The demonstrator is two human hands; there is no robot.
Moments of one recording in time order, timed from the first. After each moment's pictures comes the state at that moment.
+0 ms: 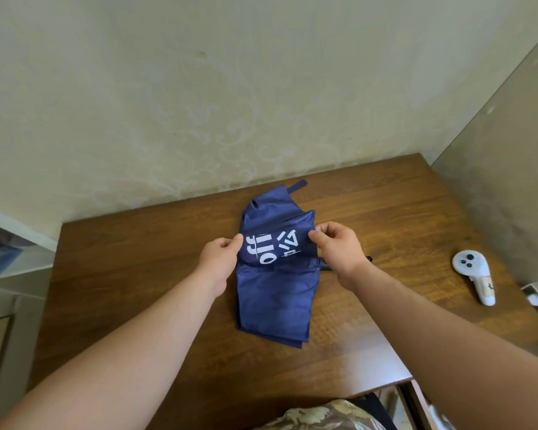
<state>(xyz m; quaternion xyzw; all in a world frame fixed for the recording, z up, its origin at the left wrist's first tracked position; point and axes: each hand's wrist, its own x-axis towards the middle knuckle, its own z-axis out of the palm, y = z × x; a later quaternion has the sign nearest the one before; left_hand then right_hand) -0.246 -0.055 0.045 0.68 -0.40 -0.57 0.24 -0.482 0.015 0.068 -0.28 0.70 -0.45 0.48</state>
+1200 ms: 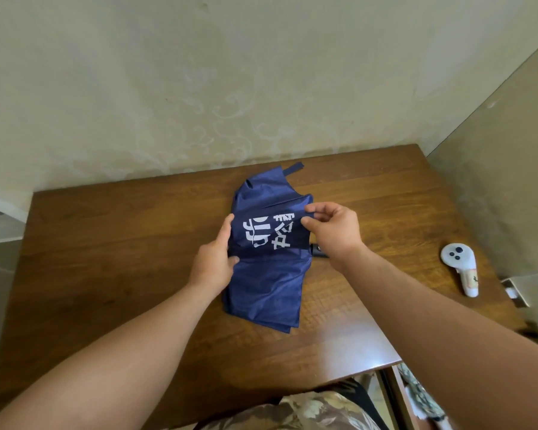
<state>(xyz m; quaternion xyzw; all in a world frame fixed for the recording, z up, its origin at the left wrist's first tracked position) -0.228 -0.026 -0.007 0.61 -0.70 -0.35 0.11 -0.475 0.005 0.068 -0.29 0.74 -0.44 0.42</state>
